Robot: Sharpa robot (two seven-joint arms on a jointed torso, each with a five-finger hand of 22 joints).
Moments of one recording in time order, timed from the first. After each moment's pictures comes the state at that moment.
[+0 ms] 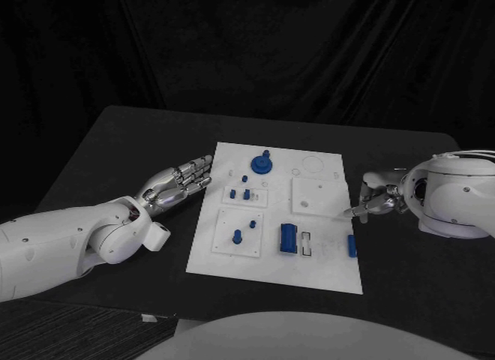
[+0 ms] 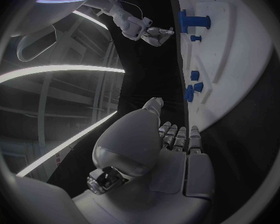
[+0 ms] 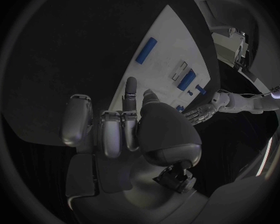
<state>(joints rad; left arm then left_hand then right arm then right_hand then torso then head) 1.07 -0.99 -0.22 1.49 -0.30 -0.06 0.57 1.53 0.25 -0.07 0.15 0.57 0.12 0.10 0.01 0.01 0.01 0.05 0.09 0.01 0.00 0.05 0.01 0.01 0.15 0.00 0.07 0.01 0.01 1.33 -1.06 -0.21 1.78 -1.34 0.17 -0.60 1.12 0.11 -0.18 0.28 0.25 1.30 -0.01 0.21 0.40 1.47 -0.06 1.55 1.31 1.47 -0.12 1.55 1.30 0.09 1.46 -0.01 1.21 1.29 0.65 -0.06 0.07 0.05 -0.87</state>
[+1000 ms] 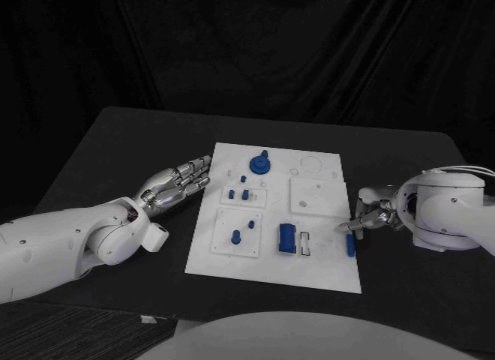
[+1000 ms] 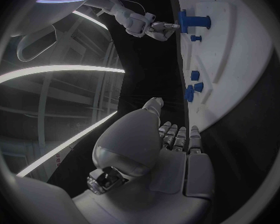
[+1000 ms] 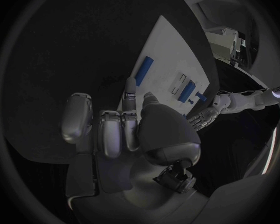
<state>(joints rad) 1.07 -0.99 -0.22 1.49 -0.30 -0.06 0.57 1.53 0.25 -0.07 0.15 0.57 0.12 0.10 0.01 0.01 0.02 0.06 0.10 0.01 0.00 0.05 0.01 0.01 0.15 0.00 0.07 0.01 0.01 1.27 -1.05 -0.21 1.77 -1.28 0.18 -0.61 1.09 0.11 -0.18 0.28 0.25 1.30 -0.01 0.17 0.38 1.47 -0.06 1.55 1.31 1.47 -0.12 1.55 1.30 0.09 1.46 -0.01 1.16 1.29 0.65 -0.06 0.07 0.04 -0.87</state>
